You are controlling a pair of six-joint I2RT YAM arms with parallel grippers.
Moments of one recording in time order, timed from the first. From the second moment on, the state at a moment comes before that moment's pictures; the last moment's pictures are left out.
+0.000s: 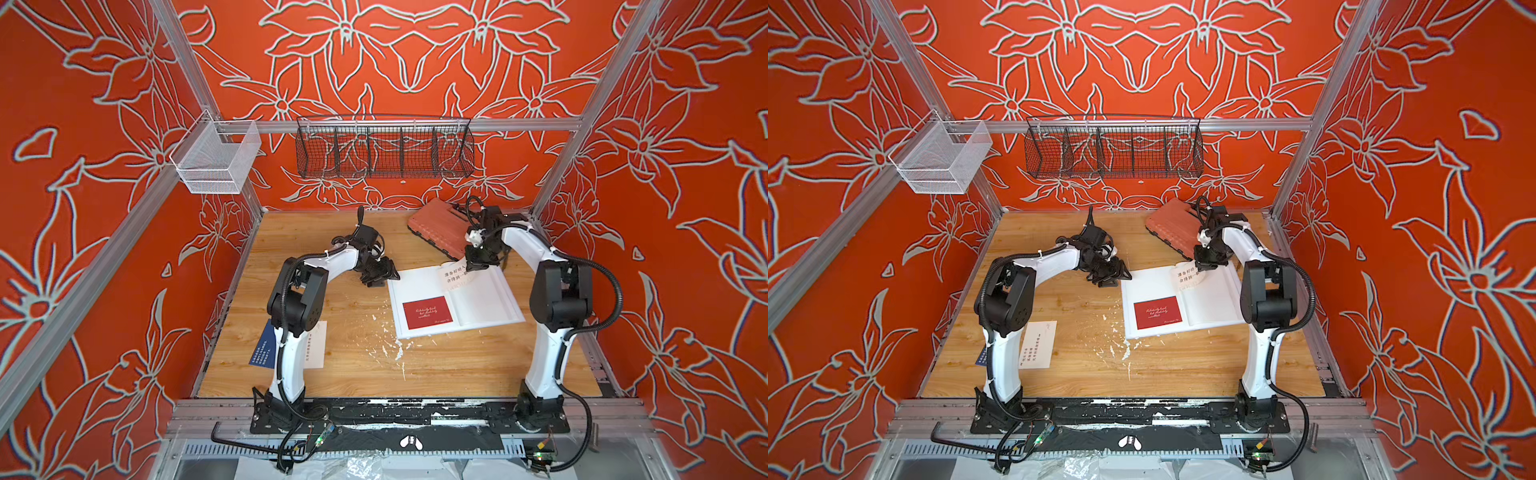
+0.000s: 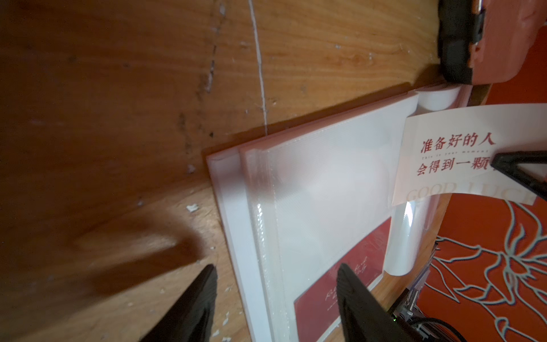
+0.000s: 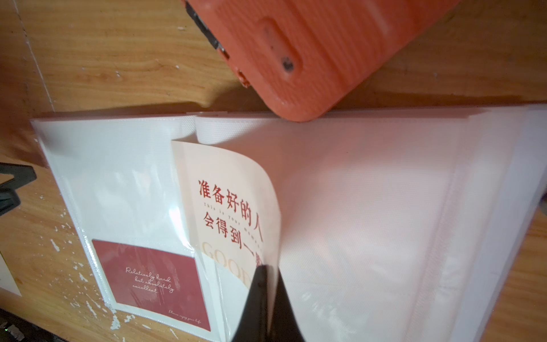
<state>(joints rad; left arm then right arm) -0.34 2.09 1.51 -0.60 0.54 -0.55 0.10 2.03 1.70 -1.08 -0.25 0.07</state>
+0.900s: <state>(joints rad) -0.34 2.10 1.51 -0.60 0.54 -0.55 0.18 2.08 1.68 -1.00 -0.31 0.12</state>
